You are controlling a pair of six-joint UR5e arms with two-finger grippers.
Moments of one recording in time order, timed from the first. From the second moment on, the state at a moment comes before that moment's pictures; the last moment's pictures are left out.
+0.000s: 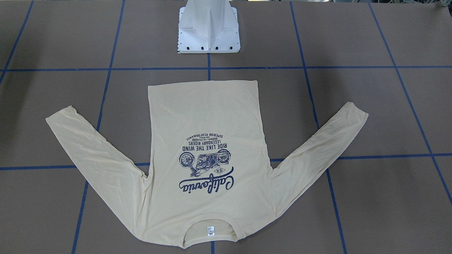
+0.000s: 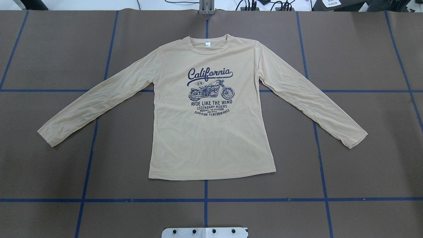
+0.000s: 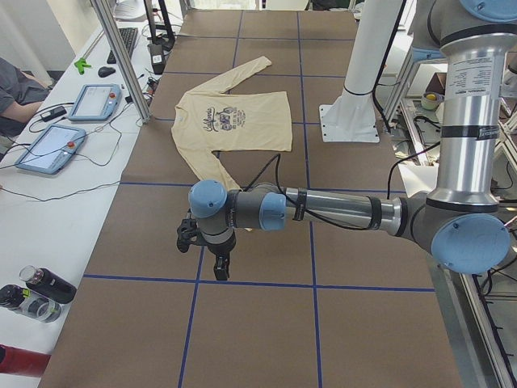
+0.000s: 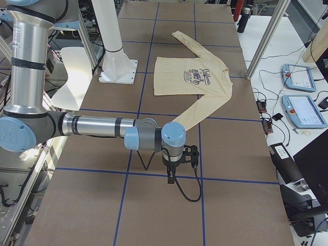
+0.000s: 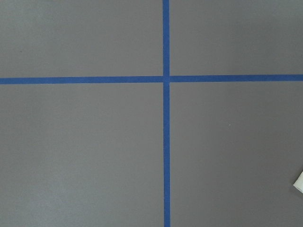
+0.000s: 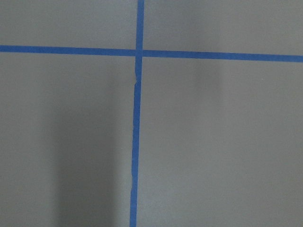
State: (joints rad) left arm -1.51 -1.56 -1.67 -1.50 -2.34 -0.04; right arm 1.57 -1.73 1.71 -1.54 2.32 -0.01
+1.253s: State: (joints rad) left arm -1.49 -1.70 -1.72 -1.67 -2.34 -0.05; right arm 1.55 -1.71 1.76 -1.47 2.44 -0.01
